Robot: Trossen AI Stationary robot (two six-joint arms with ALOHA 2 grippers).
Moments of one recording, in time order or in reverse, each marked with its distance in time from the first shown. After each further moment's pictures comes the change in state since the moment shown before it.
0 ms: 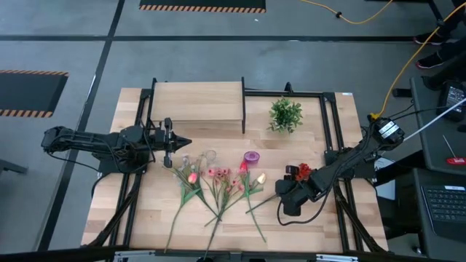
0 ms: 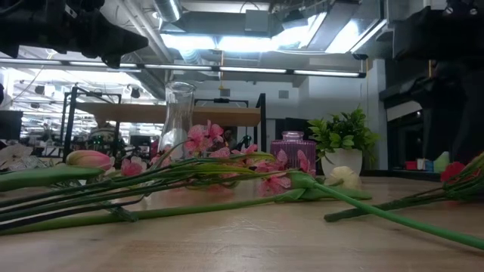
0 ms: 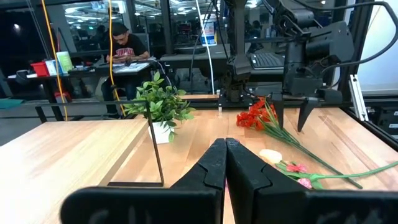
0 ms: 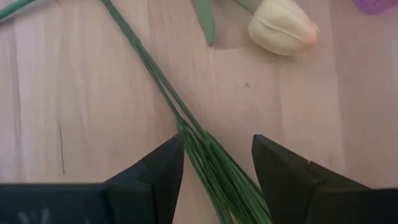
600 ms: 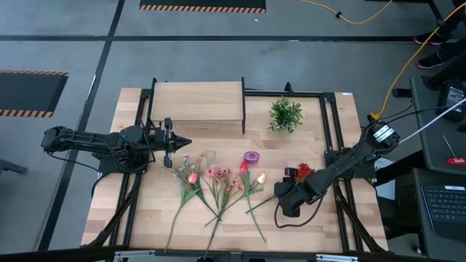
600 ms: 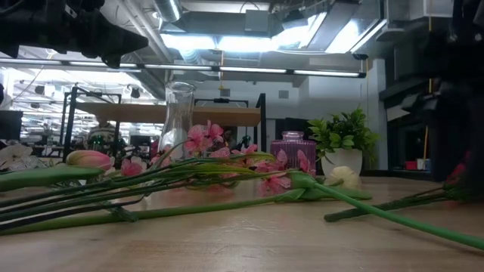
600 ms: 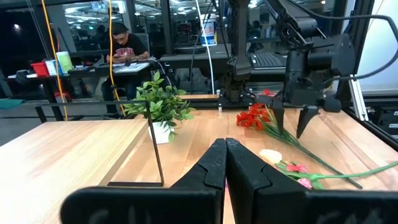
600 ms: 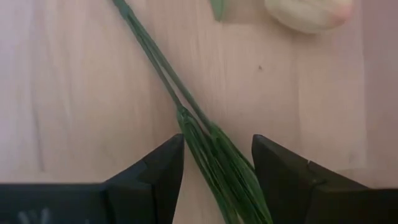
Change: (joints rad) left arm 0.000 0.000 0.000 0.000 0.000 0.000; right arm 0.000 0.083 0.000 0.012 -0.026 -0.001
